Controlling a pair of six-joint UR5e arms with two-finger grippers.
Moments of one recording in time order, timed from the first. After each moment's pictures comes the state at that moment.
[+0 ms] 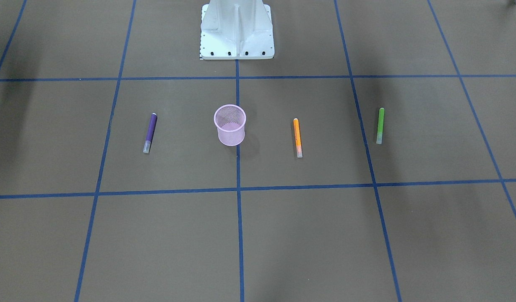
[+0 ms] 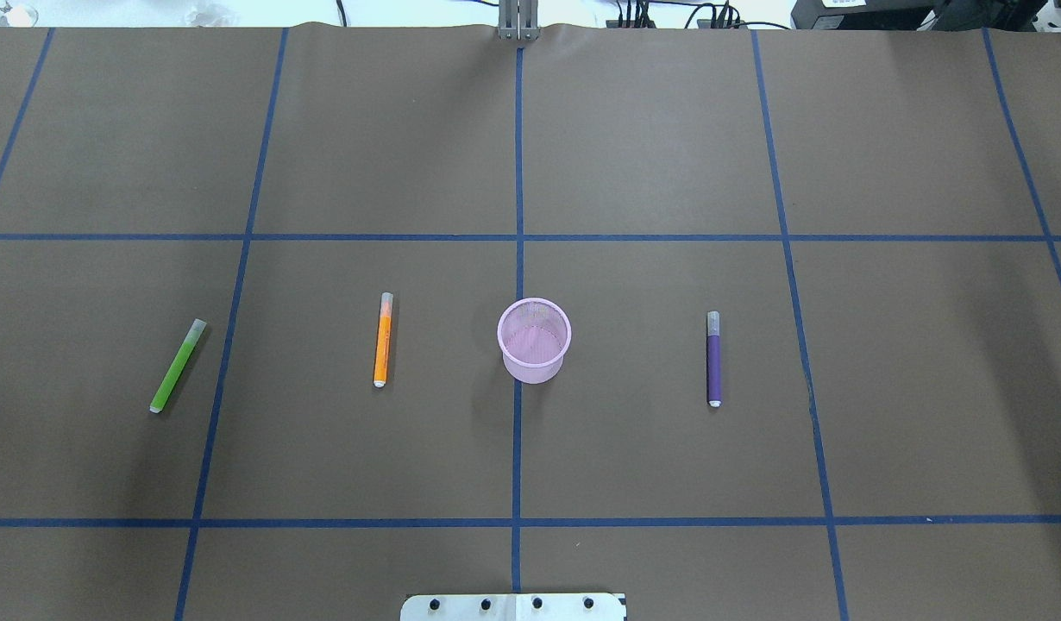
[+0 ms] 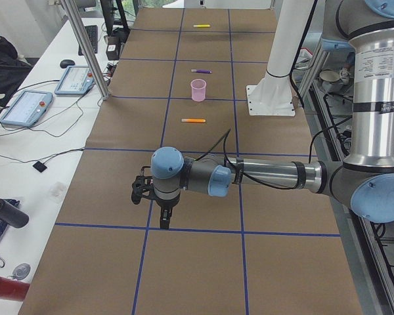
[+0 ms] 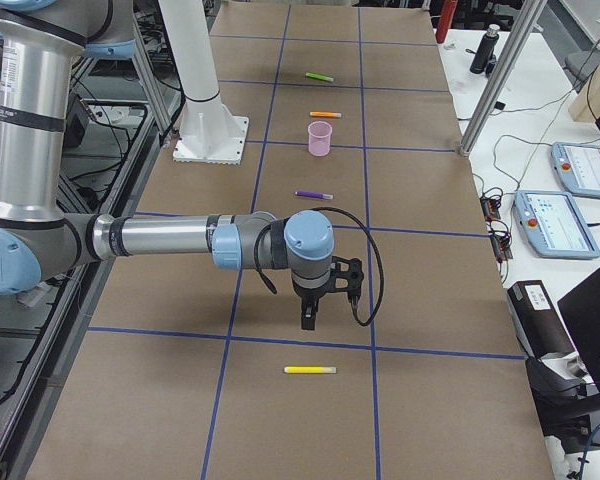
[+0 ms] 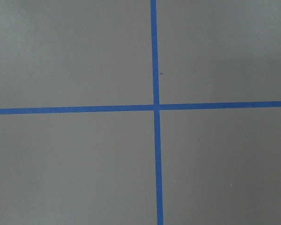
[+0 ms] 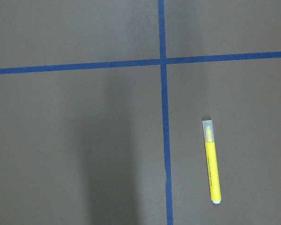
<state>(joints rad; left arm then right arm) -1.56 -1.51 -1.68 -1.70 -2.35 -0.10 1.57 -1.76 1.84 -1.58 2.40 0.10</state>
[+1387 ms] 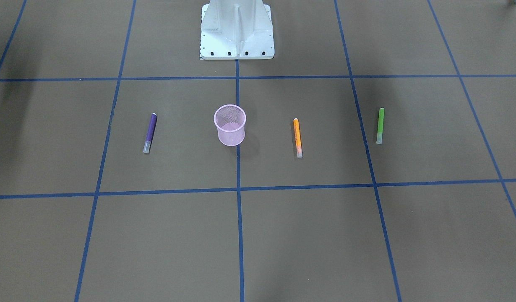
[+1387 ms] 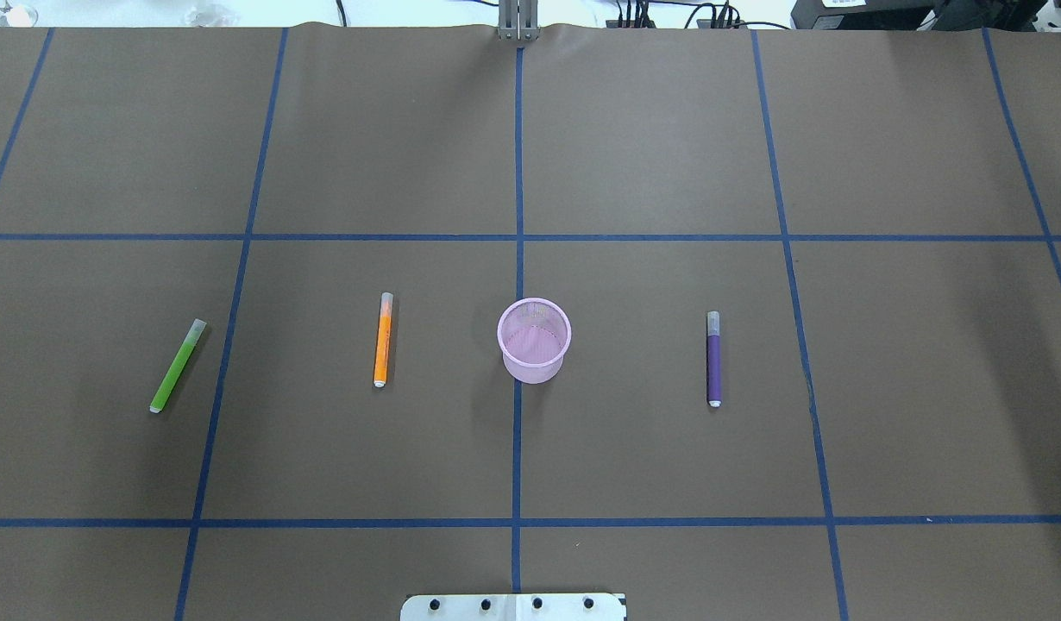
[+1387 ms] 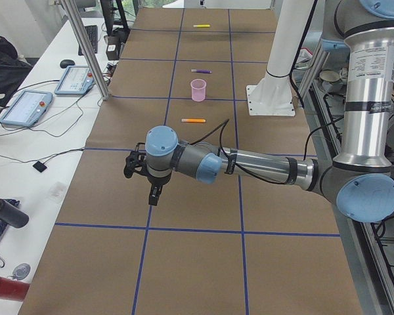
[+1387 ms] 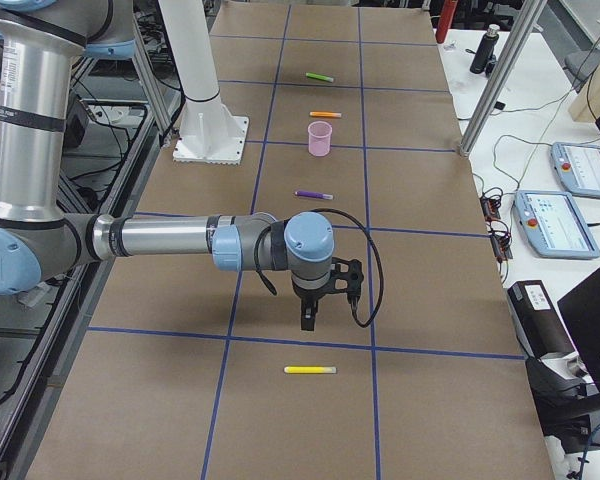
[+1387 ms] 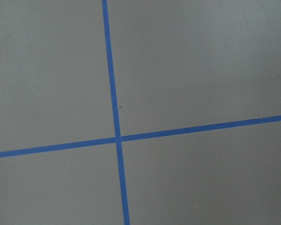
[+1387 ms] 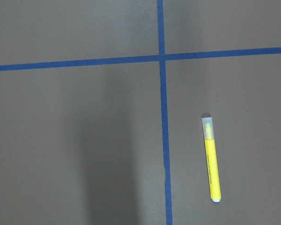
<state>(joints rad) -1.48 -1.58 -1.72 -1.80 -2.39 -0.26 1.57 -1.76 1.84 -1.58 2.42 0.10</state>
